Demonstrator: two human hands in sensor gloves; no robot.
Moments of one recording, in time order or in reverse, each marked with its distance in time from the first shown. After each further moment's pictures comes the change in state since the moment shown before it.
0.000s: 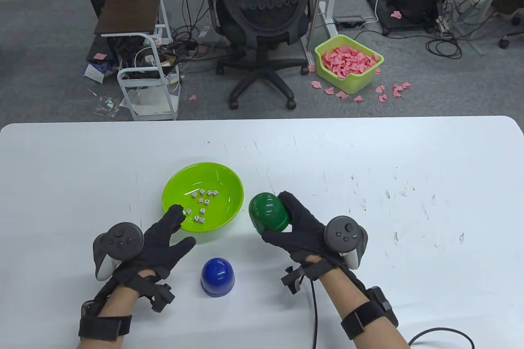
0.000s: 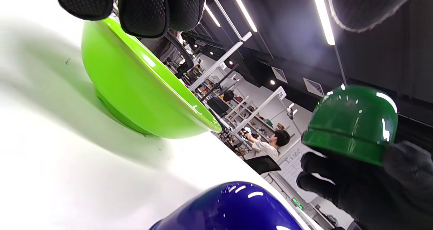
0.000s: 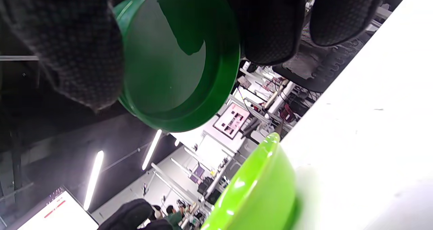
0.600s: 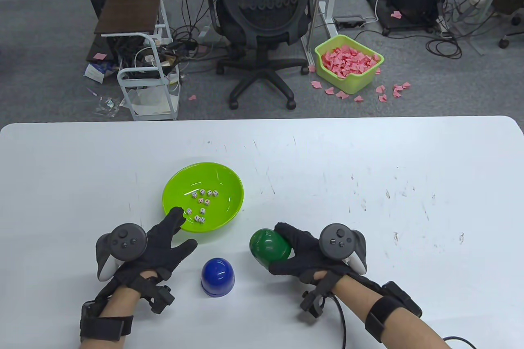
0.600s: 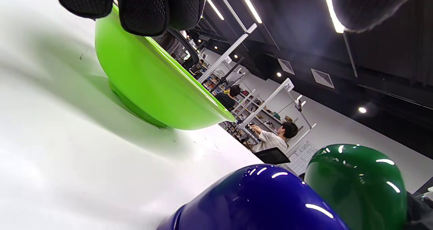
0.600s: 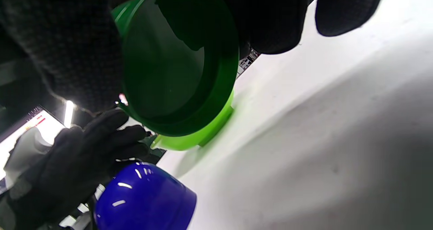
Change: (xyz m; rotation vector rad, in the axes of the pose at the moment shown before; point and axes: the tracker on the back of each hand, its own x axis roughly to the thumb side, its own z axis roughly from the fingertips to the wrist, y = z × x) left_hand -0.002 -0.010 0.000 -0.032 0.017 -0.048; right_hand -0.025 0.014 0.029 0.311 0.100 0.143
